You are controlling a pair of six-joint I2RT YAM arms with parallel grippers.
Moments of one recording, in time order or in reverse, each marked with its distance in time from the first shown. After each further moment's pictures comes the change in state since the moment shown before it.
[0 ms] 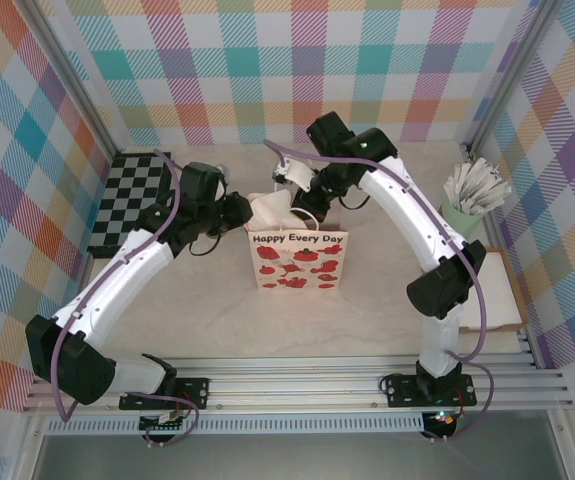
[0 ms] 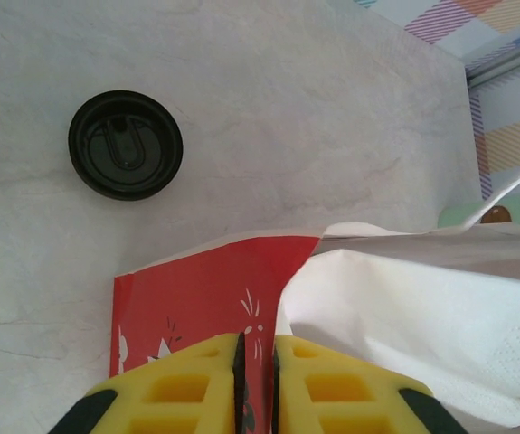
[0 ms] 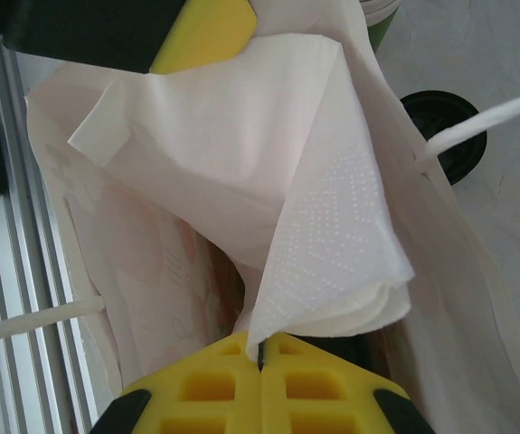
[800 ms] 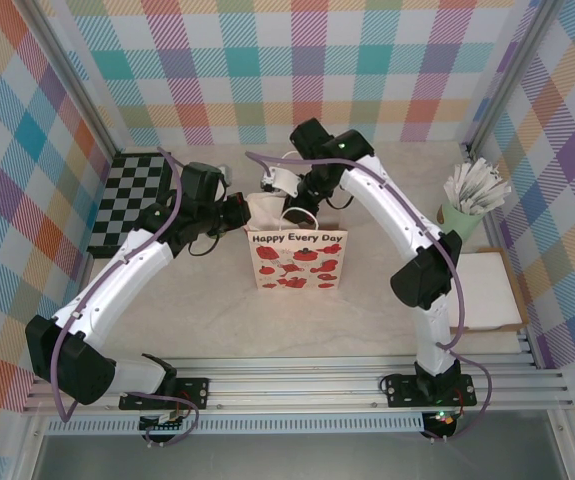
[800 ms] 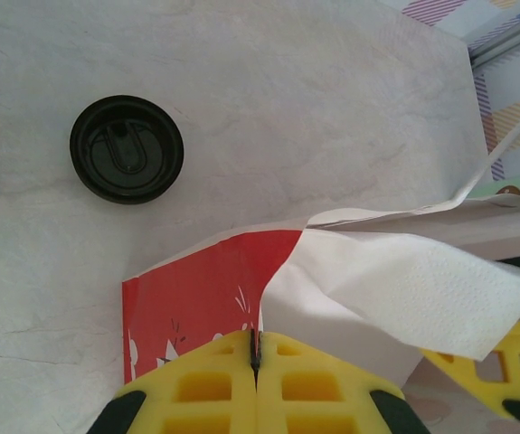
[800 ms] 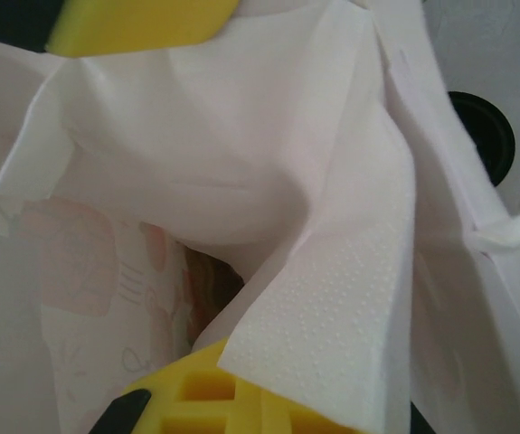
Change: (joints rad) left arm 0.000 0.000 0.004 -0.008 0.006 0.064; right arm 0.039 0.124 0.074 -0.013 0.025 -0.102
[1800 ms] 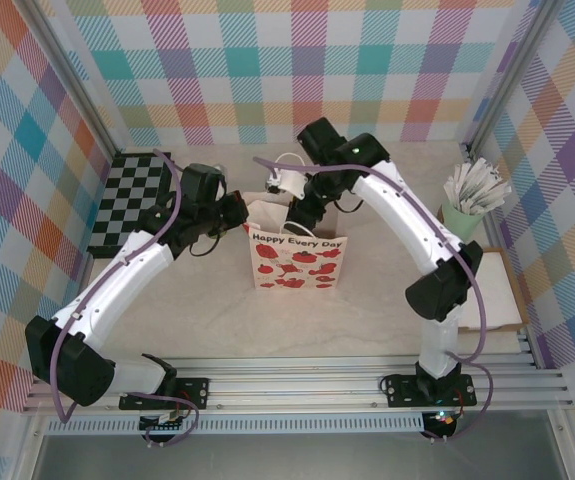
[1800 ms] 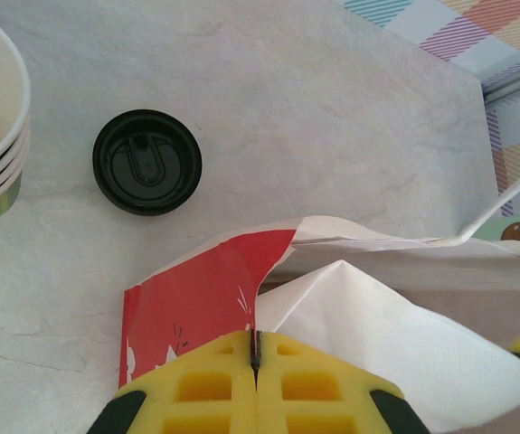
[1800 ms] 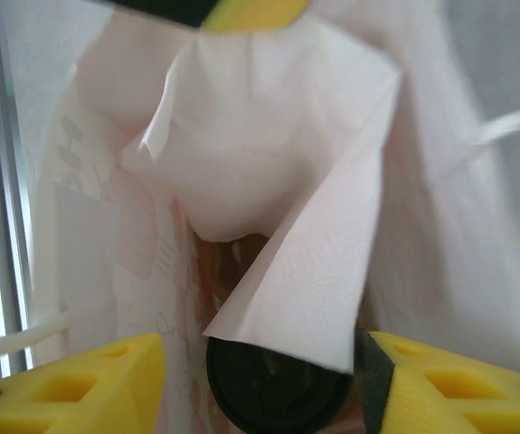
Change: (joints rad) left arm -0.005 -0.007 -0.018 0.027 -0.066 -0.060; right arm -0.003 -0.153 -0.108 0.052 0.044 0.027
